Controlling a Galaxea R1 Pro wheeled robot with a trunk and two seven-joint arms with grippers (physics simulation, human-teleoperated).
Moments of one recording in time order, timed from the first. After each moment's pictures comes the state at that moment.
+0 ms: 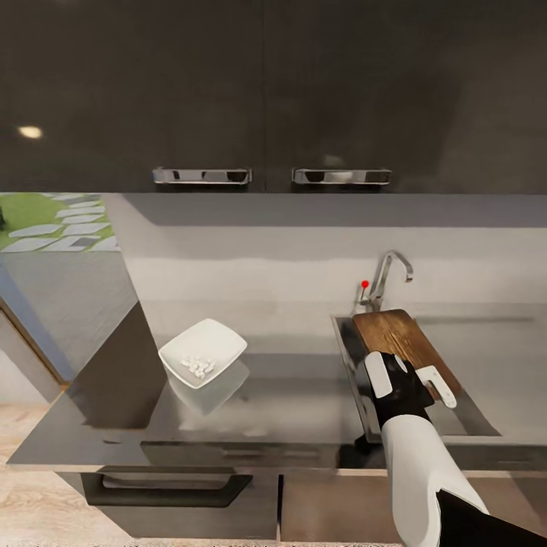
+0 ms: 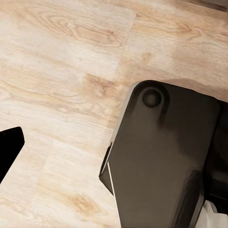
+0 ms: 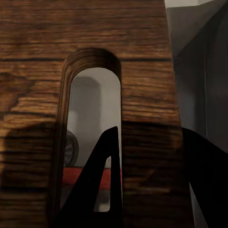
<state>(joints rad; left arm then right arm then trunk) 0.28 -0.03 -0.13 -0.26 0.39 -0.70 0.15 -0.85 0.17 -0.45 -0.78 -0.35 -0.07 -1.06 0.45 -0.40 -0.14</state>
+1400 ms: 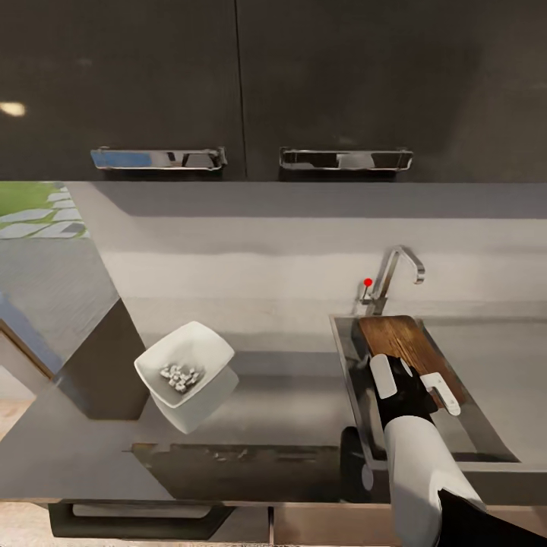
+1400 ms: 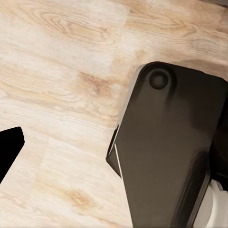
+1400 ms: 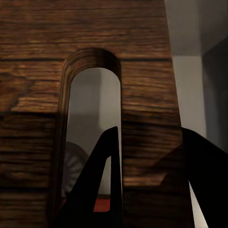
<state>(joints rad) 0.28 -0.03 -0.13 -0.26 0.39 -0.70 0.15 -0.85 0.17 -0.52 -0.78 -0.35 -0.07 -1.05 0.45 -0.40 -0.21</state>
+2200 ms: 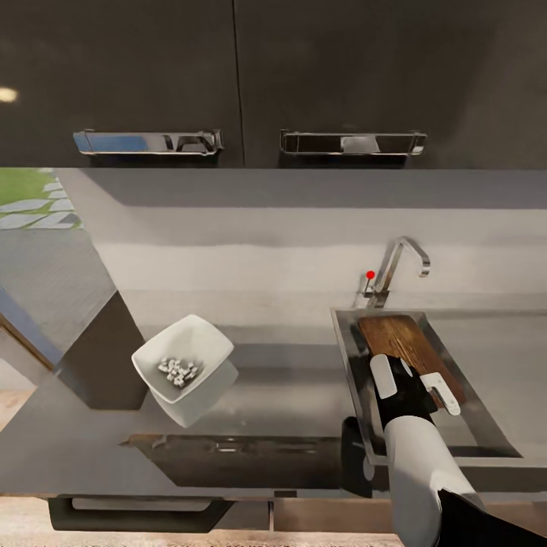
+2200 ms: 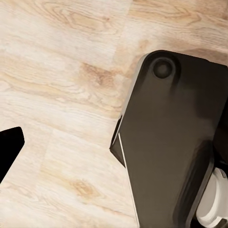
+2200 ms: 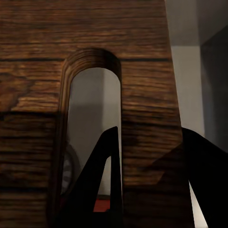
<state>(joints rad) 0.28 -0.03 -0.13 -0.26 0.39 -0.70 0.15 -0.85 0.17 -0.52 -0.78 -0.35 -0.07 -1.04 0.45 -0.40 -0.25</state>
